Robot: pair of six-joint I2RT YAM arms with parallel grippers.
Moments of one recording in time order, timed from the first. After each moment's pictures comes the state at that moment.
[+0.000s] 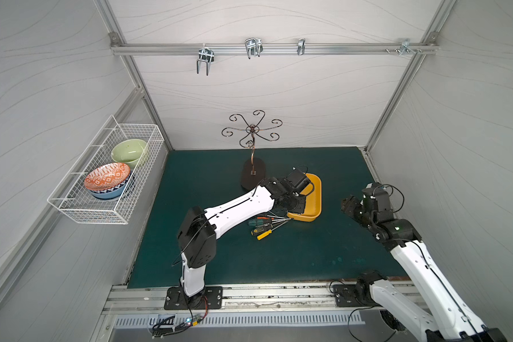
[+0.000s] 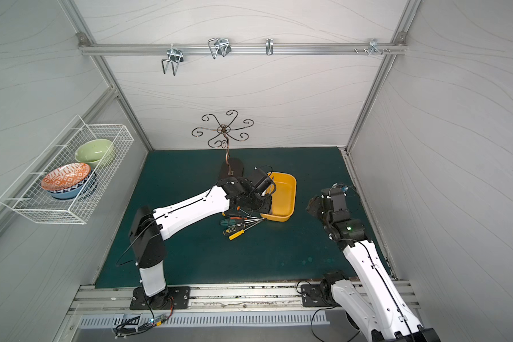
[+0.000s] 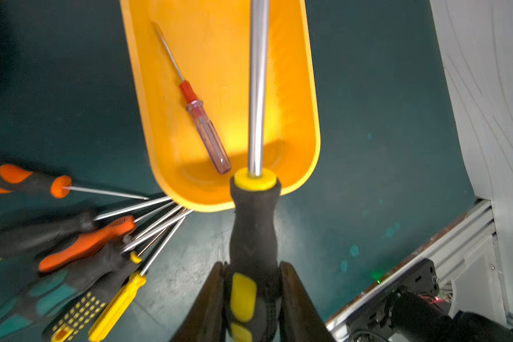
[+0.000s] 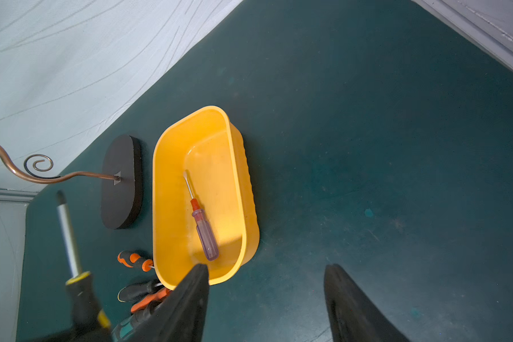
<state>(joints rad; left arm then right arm) -0.93 1.93 1.73 -0.86 0.01 -0.67 0.29 0.81 0.81 -0.73 0.14 0.71</state>
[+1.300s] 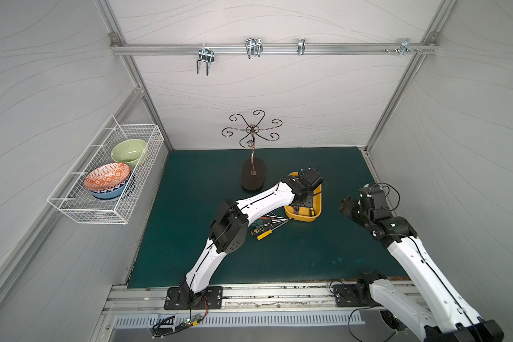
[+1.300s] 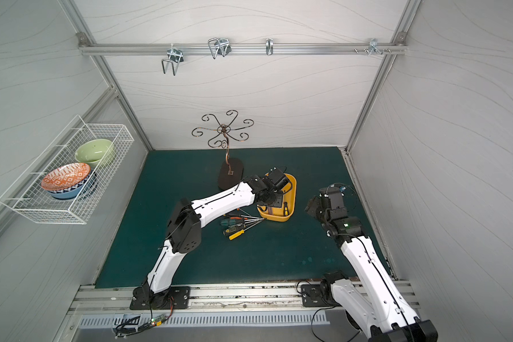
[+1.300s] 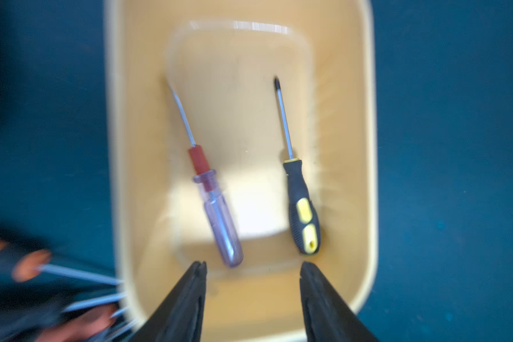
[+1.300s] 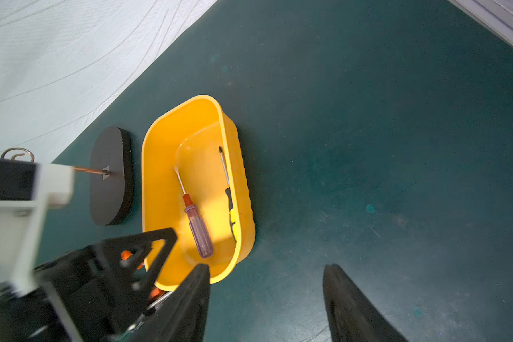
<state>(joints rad) -0.93 2.14 1.94 -0.87 -0.20 -0.68 0.28 0.86 0.80 -0.71 0.12 0.71</state>
